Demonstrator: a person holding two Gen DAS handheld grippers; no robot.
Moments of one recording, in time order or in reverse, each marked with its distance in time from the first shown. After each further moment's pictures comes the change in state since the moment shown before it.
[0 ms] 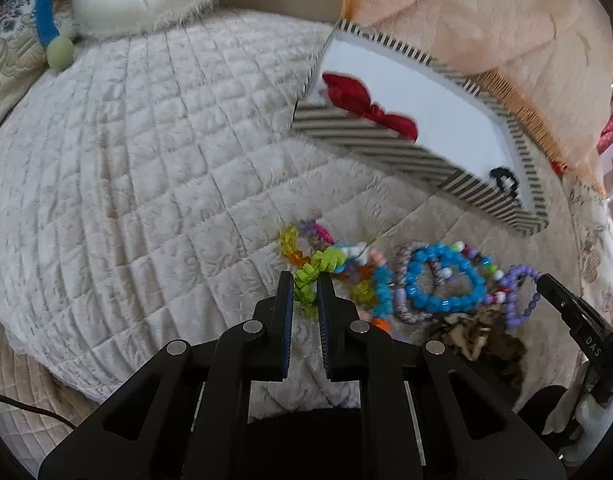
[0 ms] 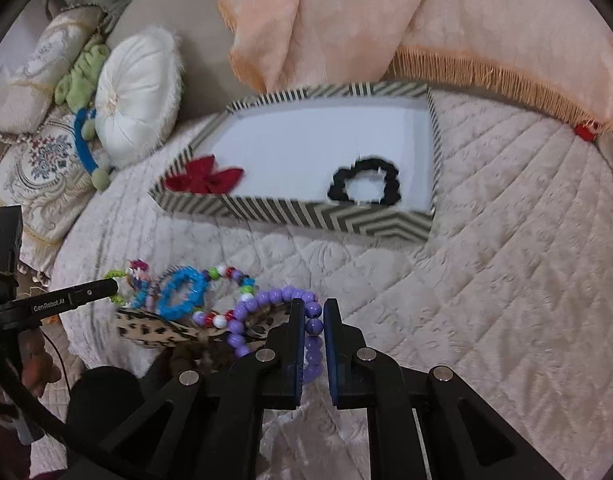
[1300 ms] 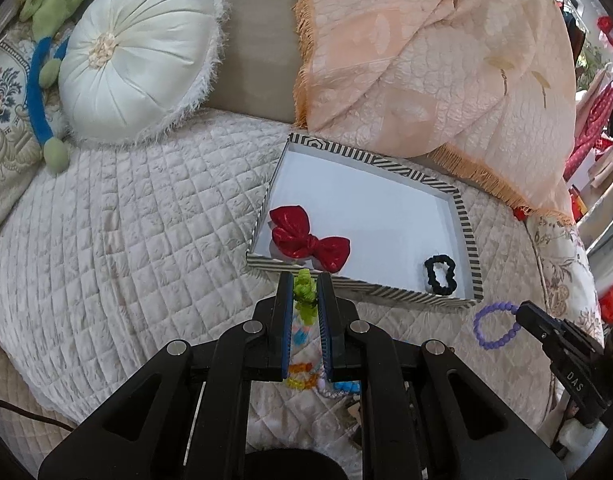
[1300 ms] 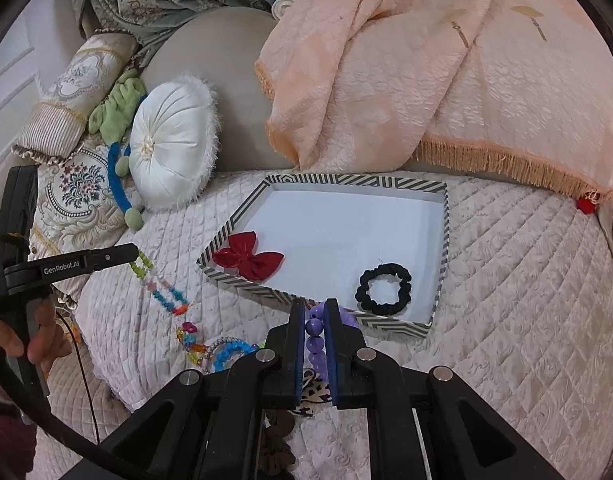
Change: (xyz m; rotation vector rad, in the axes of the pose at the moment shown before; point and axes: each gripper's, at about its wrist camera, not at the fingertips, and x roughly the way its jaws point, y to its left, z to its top) left arm -0.079 -0.052 0.070 0.080 -0.197 -0.033; right arm -0.057 0.023 0.057 -0.063 -0.134 0.054
